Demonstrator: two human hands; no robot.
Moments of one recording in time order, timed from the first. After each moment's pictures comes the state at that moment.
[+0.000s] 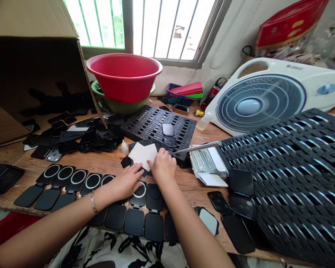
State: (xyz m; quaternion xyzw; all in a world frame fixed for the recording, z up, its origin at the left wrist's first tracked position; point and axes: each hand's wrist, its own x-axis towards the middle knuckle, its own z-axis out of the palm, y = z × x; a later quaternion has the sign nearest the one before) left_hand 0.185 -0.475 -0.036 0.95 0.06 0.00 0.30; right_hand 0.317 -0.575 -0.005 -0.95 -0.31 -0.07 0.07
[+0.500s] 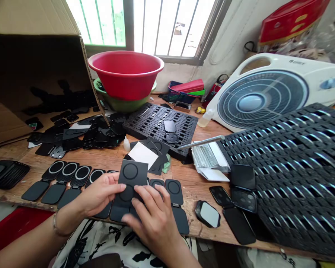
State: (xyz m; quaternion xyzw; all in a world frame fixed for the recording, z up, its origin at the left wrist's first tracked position) left_hand 0.114 -0.480 0.031 0.48 0.16 -0.01 0.86; right_hand 0.203 -0.661 0.008 -0.70 -0.61 -0.20 0.30
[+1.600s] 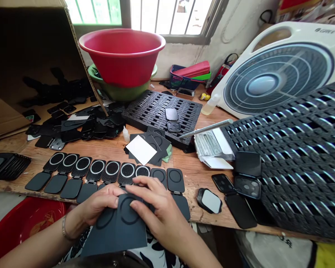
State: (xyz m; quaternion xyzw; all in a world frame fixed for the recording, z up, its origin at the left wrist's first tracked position) left_hand 0.086 -0.502 0.008 0.39 0.20 -0.18 0.88; right_hand 0.212 -0.670 0.038 -0.70 -0.51 0.17 0.46
